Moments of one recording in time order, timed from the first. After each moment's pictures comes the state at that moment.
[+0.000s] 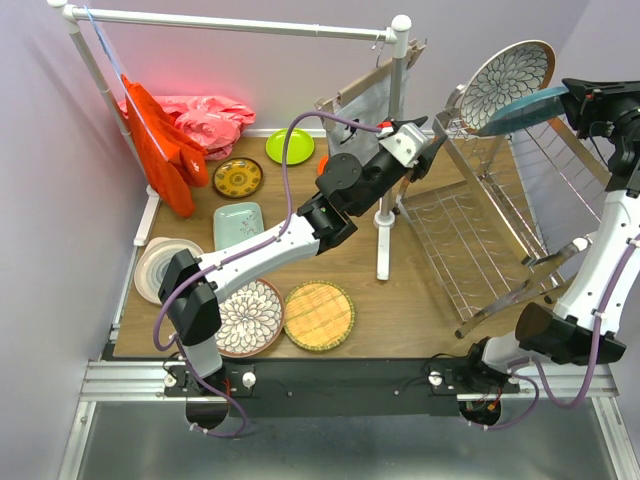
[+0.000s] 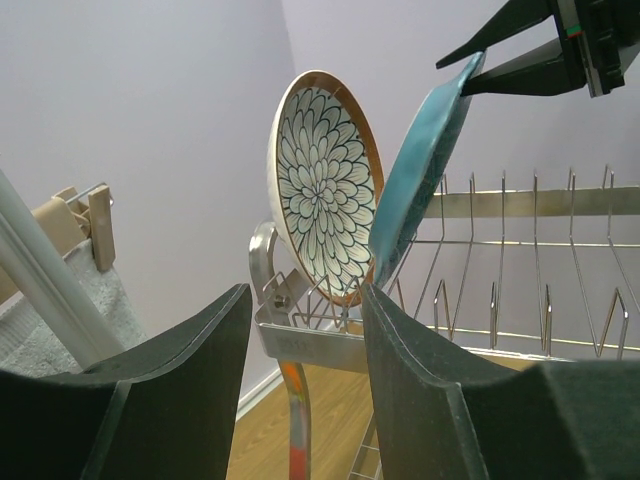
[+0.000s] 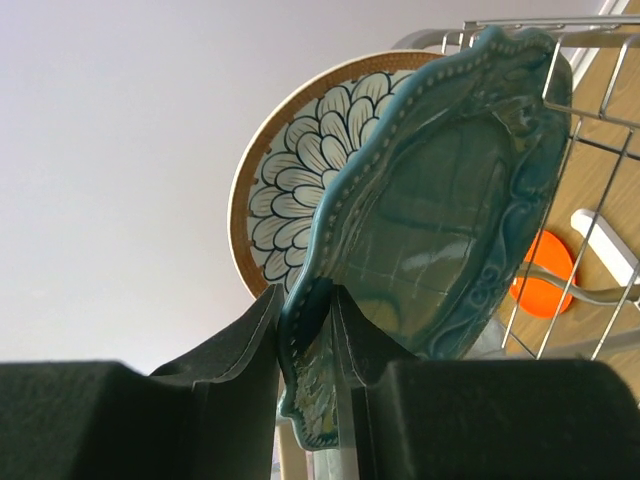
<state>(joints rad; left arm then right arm) -0.98 1.74 1.60 0.58 -0.06 0.22 -0.45 1.46 2.08 -0.85 -0.38 1.32</state>
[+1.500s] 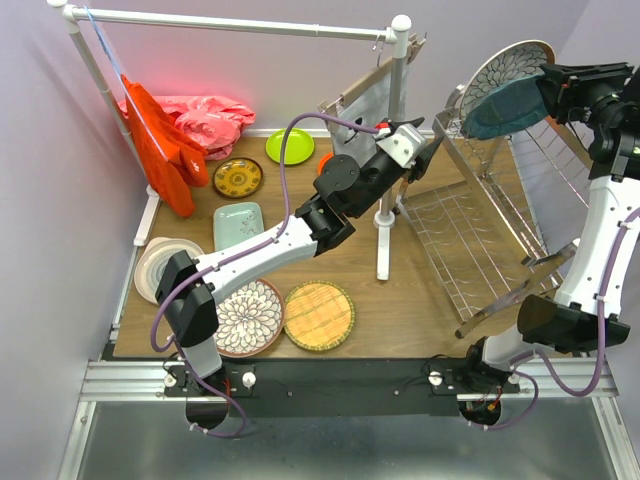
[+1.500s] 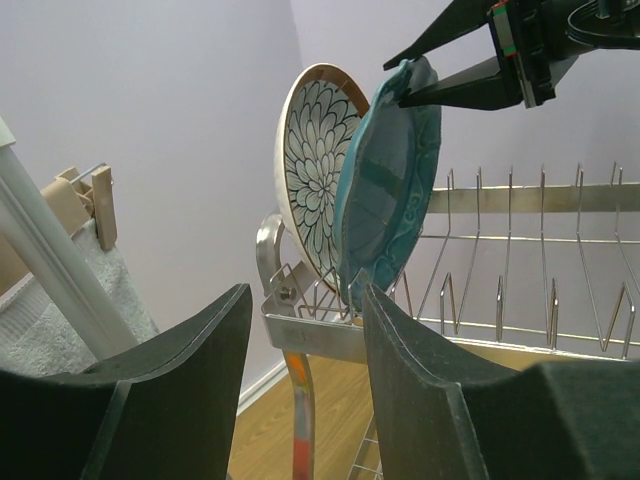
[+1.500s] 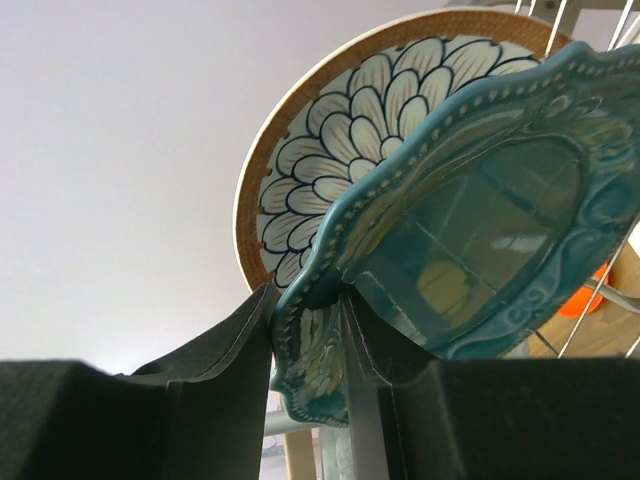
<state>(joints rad) -0.98 1.72 1.58 0.58 -0.08 0.22 -0.35 1.53 2.10 -0.77 -0.35 1.35</state>
